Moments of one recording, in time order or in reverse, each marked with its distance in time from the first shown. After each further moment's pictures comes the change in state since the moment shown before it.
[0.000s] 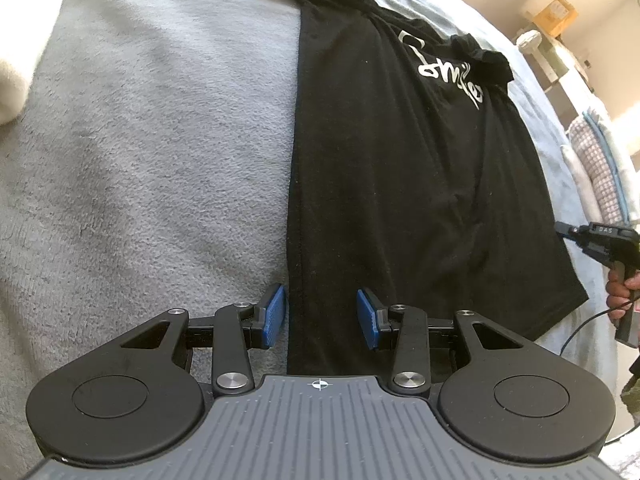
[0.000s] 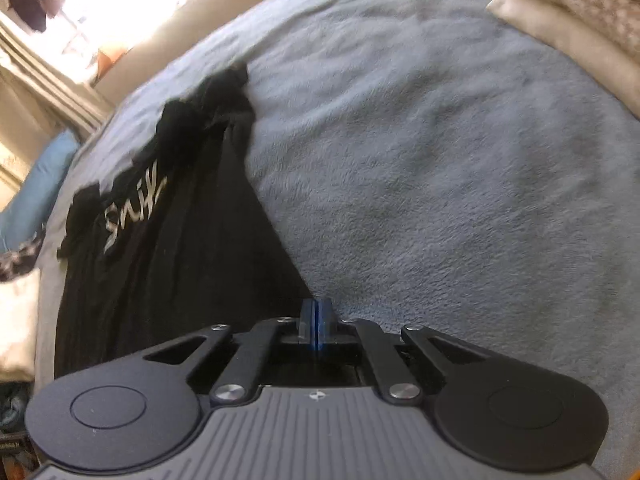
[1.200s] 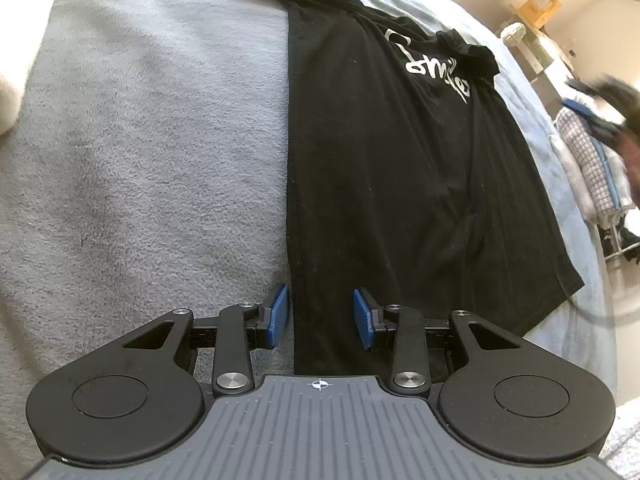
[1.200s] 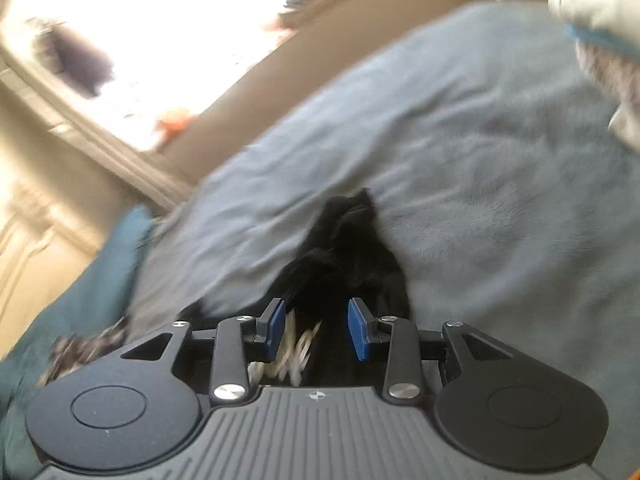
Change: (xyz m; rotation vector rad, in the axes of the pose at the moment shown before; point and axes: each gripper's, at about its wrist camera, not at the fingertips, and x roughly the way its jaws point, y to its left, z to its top) left arm -0.004 0.008 -0.003 0.037 -0.004 -0.036; right arm -0.034 0.069 0.108 0.027 -0.136 0.258
